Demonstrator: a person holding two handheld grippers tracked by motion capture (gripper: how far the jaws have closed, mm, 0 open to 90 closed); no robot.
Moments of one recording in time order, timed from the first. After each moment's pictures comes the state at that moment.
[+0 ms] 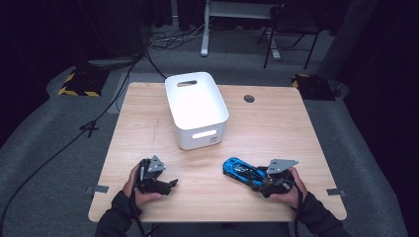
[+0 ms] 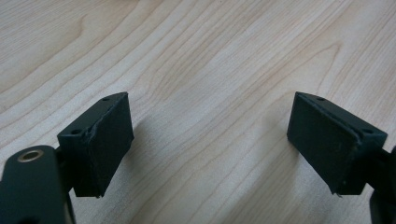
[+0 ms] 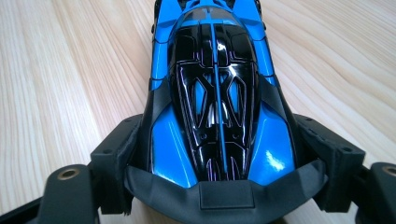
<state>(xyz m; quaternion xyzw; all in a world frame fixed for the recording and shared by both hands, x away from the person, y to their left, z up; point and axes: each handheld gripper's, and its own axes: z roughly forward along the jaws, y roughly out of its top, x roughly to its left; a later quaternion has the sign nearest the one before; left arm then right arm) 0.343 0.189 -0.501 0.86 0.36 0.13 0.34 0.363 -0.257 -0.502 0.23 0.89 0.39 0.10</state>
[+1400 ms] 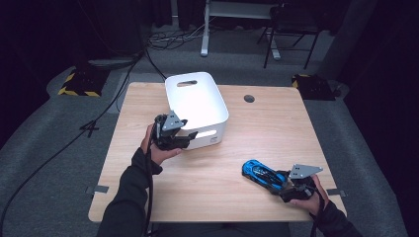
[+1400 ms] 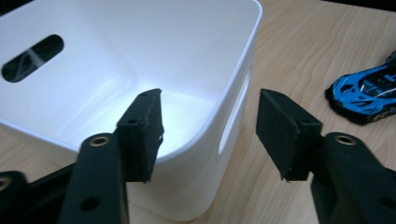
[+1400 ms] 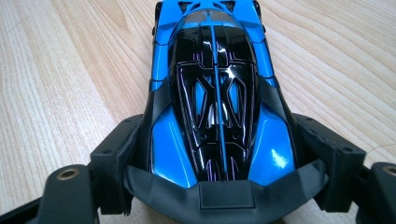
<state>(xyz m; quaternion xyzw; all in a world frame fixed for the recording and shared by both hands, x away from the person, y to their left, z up) 0.422 0.137 -0.389 0.83 0.28 0.21 0.43 0.347 -0.313 -0.503 0.26 0.87 0.40 0.11</state>
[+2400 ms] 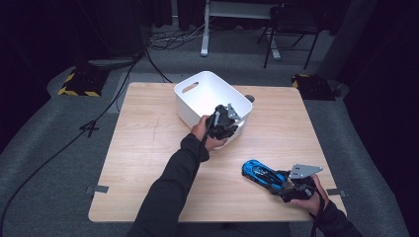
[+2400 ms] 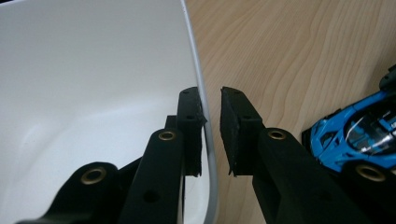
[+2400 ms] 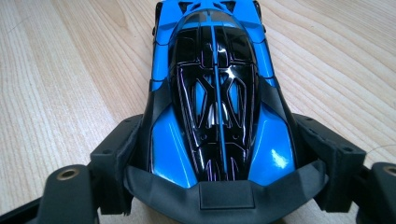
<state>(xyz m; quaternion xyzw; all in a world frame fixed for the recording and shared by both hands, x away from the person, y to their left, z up) 0.461 -0.016 -0.379 0.89 0.24 0.16 0.35 0.347 -0.313 -0.503 0.26 0.87 0.40 0.11</state>
